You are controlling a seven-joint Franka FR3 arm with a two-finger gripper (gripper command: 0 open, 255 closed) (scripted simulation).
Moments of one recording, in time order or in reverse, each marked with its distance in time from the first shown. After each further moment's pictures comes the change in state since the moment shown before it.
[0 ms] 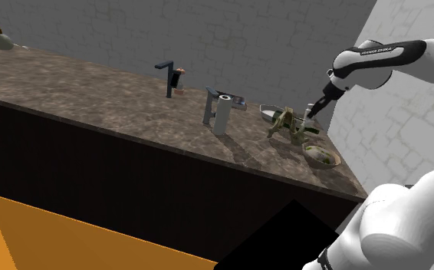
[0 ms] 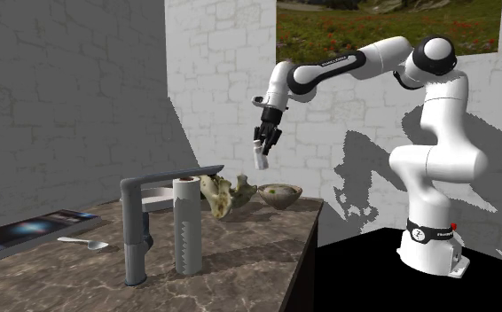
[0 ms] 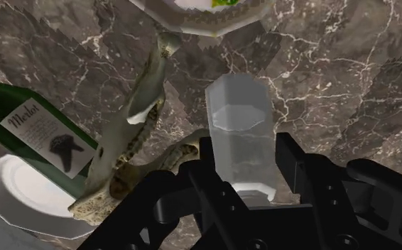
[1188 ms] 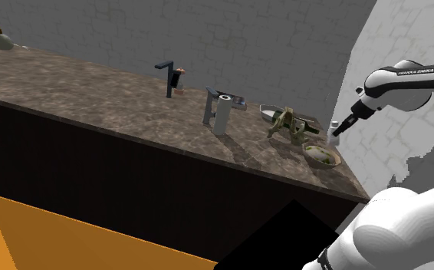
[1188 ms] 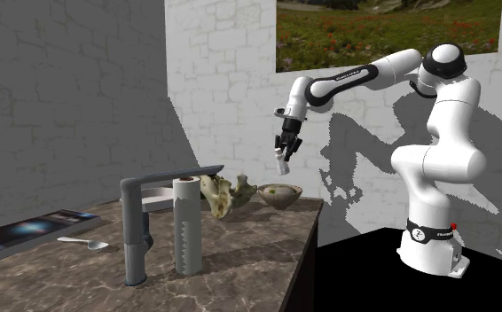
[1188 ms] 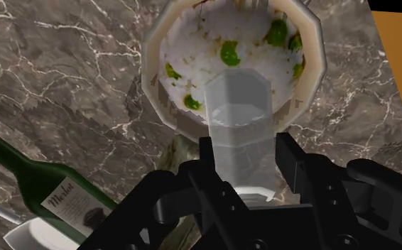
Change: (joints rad) arm -0.164 -0.202 -0.061 -0.173 -0.158 0.013 -0.119
